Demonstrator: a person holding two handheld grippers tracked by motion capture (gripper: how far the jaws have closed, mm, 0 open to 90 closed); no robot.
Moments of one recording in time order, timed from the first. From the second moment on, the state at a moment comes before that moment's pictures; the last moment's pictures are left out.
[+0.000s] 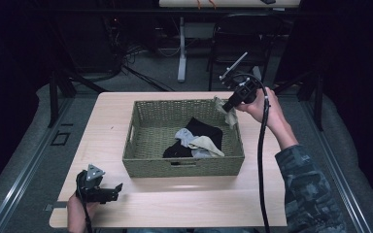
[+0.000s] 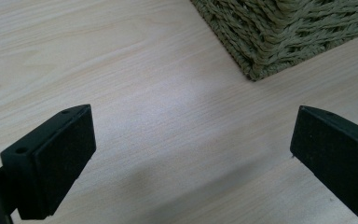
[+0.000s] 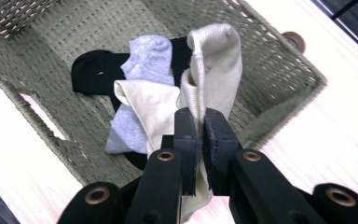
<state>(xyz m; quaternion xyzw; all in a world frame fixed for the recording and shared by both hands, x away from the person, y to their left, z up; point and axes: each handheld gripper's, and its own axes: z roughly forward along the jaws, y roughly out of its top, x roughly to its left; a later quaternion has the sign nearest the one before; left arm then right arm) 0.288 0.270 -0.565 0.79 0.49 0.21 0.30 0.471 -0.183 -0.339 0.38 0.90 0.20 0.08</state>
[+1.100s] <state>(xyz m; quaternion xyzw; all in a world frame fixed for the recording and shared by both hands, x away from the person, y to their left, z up) 0.289 0.269 -0.565 0.79 0.49 0.21 0.30 0.473 -0.275 -0.372 0.47 0.86 0.17 0.11</state>
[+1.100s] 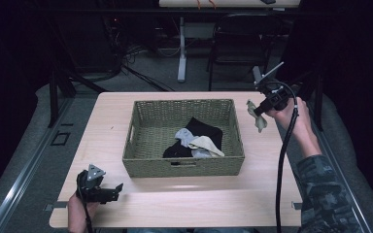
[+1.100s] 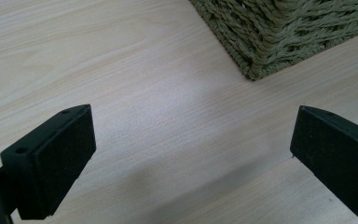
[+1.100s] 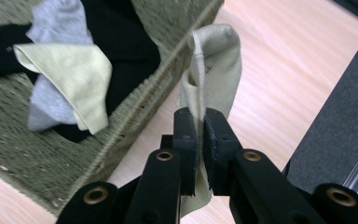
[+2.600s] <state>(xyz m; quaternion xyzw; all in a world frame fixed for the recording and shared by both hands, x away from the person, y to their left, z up) 0.289 0.268 -0.565 0.79 0.48 0.21 0.30 0.481 -0.296 -0.482 0.53 0.84 0.11 0.05</state>
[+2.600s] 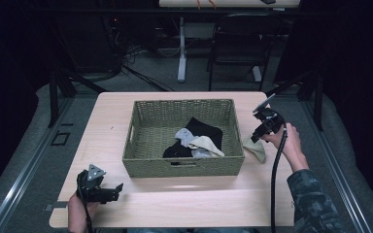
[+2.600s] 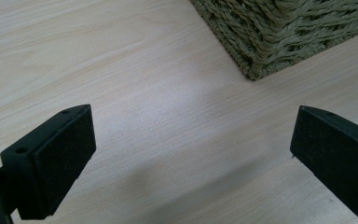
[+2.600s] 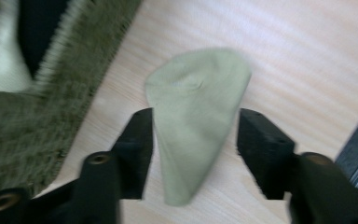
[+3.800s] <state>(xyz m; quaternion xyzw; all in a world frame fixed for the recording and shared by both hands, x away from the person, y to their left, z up) 0.291 0.267 -0.565 0.80 0.48 0.21 0.30 0.469 -0.157 -0.396 0.38 0.91 0.18 0.04</state>
